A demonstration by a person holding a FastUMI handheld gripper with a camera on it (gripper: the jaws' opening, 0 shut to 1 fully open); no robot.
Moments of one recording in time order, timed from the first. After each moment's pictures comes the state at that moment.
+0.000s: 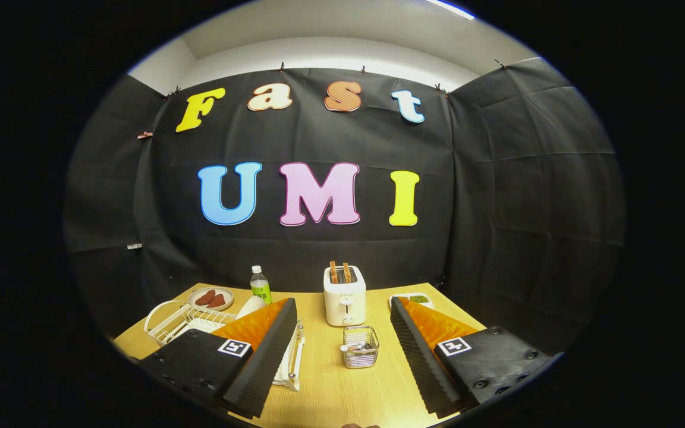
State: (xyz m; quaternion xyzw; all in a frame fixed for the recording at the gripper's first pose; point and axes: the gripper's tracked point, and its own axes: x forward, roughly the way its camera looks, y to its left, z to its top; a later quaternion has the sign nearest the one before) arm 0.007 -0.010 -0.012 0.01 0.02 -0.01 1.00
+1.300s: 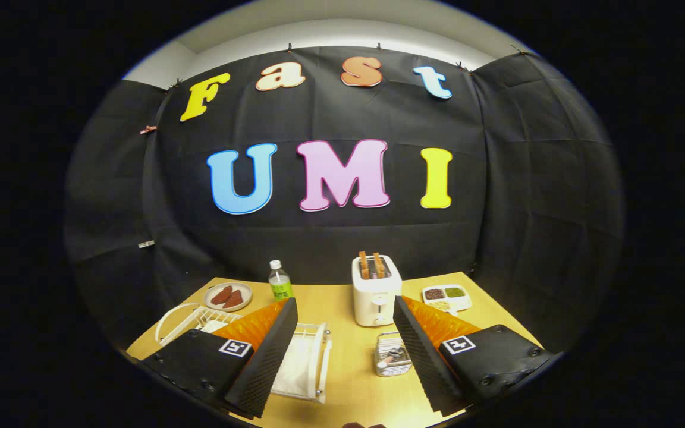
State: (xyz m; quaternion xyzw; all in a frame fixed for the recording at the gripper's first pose) arm 0.093 0.058 -0.020 0.03 0.08 0.06 0.99
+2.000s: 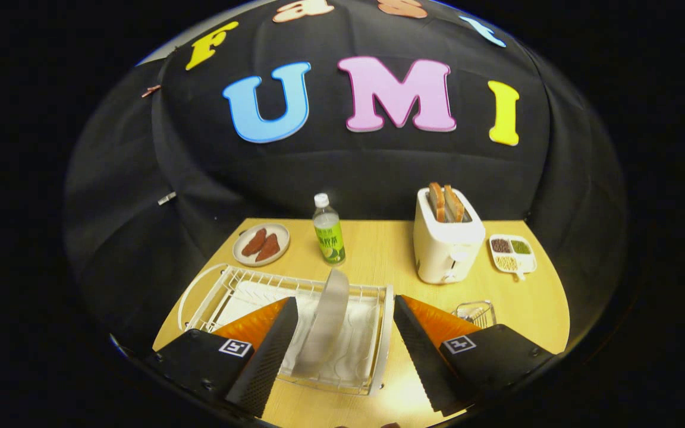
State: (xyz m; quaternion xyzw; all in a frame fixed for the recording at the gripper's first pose) arm 0.146 0.159 -0.114 0.03 0.31 0.14 0.94
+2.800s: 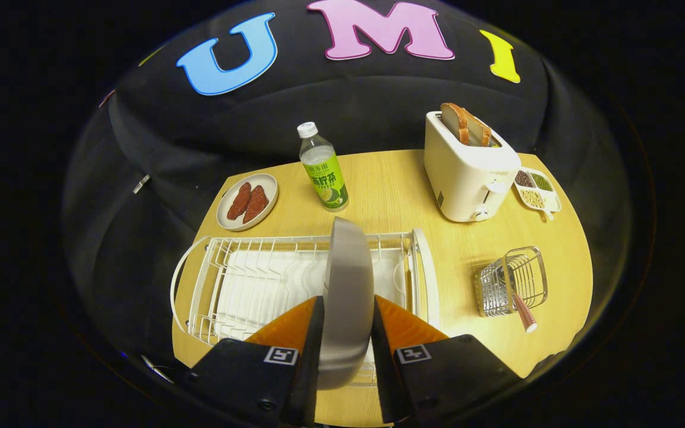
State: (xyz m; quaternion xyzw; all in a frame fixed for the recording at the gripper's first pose) arm 0.154 0.188 -0.178 0.06 0.44 0.10 0.89
